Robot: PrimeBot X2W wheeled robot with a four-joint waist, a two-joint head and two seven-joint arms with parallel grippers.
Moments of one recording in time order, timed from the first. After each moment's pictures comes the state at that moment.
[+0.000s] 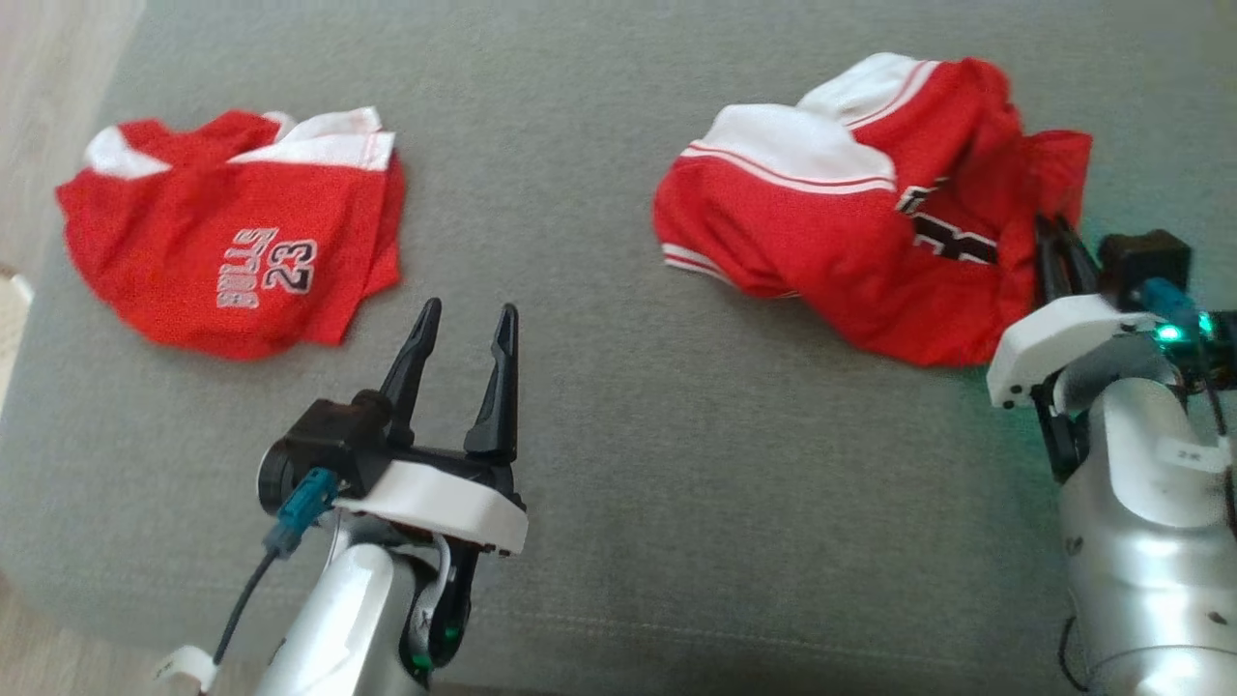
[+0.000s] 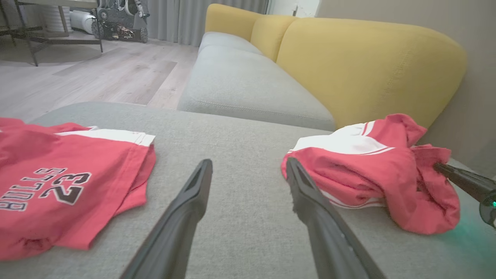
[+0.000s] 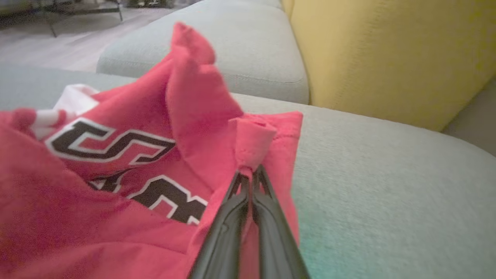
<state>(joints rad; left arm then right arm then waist) -0.20 0.05 -0.38 0.16 -0.30 0.07 -0.26 -0.58 -0.06 -0.24 0.76 -0.32 0.13 -0.13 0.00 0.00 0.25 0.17</state>
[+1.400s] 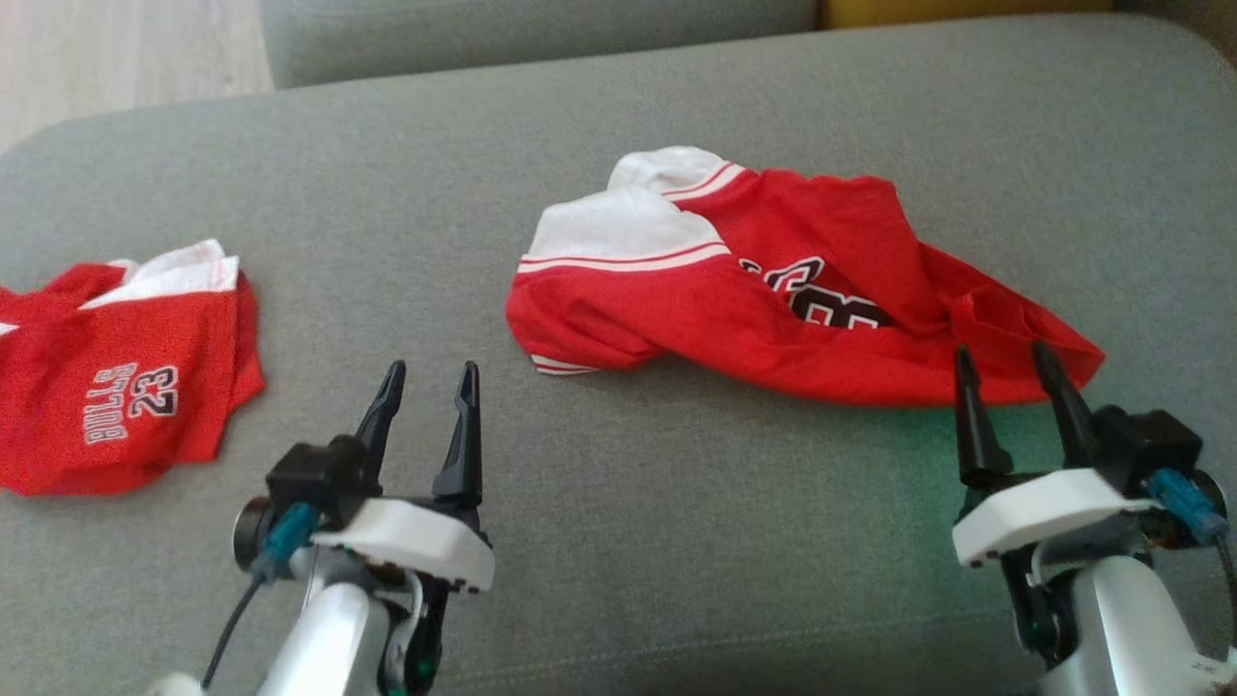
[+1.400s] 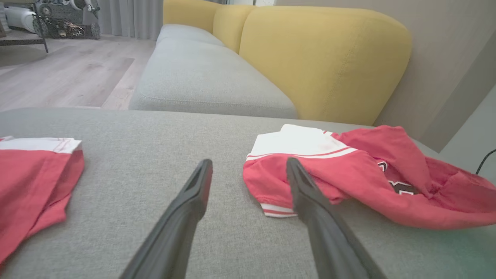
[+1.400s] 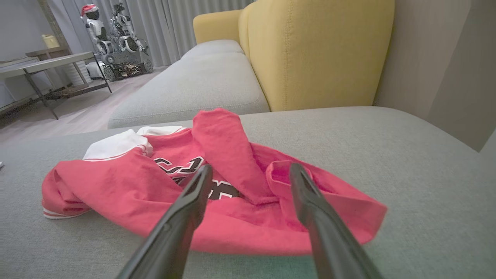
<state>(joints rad) -0.13 0.05 -0.31 0.24 -0.28 0.06 -0.26 -0.12 -0.04 -0.04 0.26 0.10 0.13 -0.09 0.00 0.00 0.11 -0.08</state>
